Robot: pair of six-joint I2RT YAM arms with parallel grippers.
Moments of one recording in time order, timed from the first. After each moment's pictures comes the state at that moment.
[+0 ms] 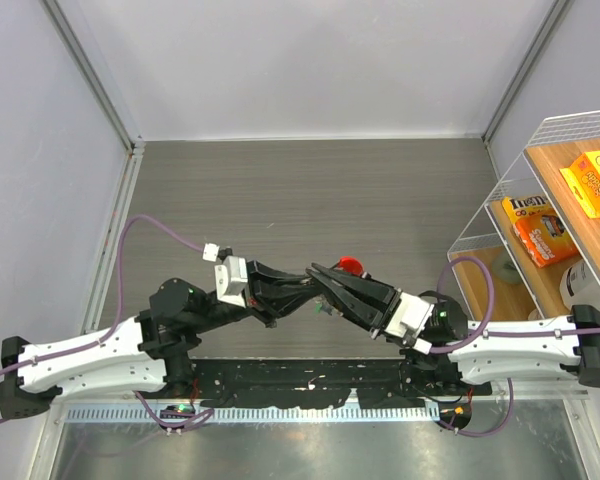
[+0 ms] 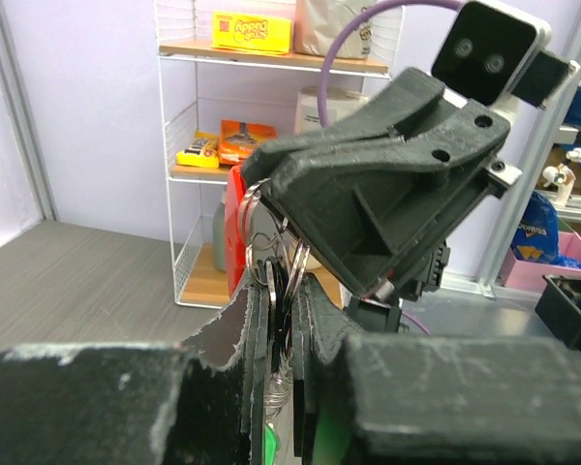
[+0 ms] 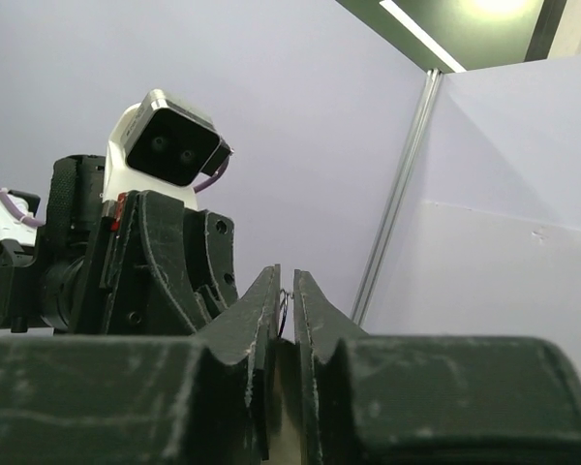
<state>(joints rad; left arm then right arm) -1.26 0.75 0.68 0.43 0.09 -0.11 1.40 0.94 0.52 1.25 0.09 -0.52</state>
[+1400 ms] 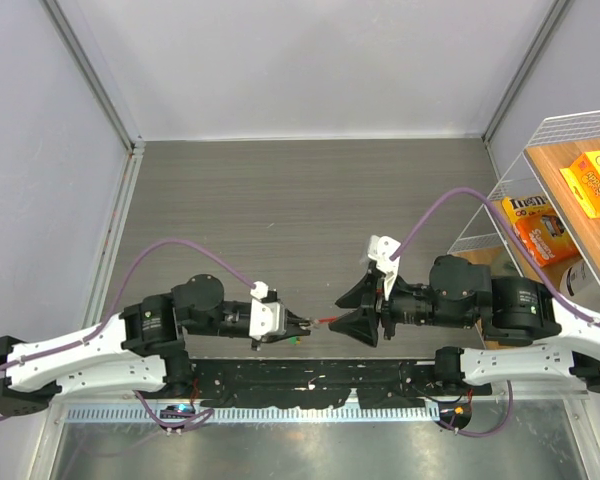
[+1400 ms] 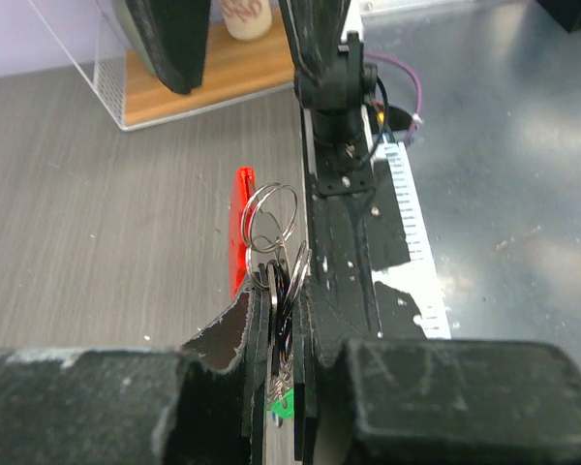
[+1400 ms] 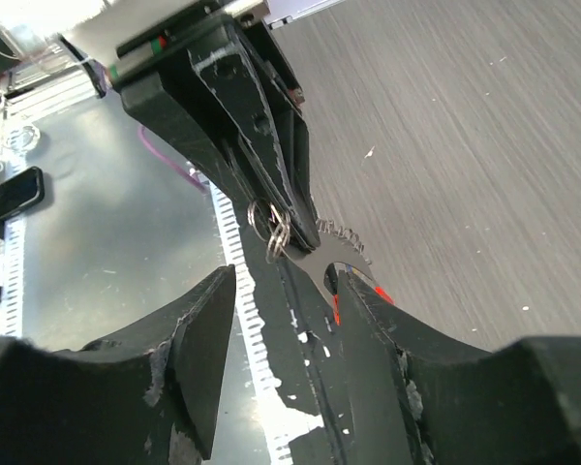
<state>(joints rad) -1.29 0.73 0.82 -0.27 0.29 0.21 1.39 0.82 1.23 -0.68 0.05 0.24</state>
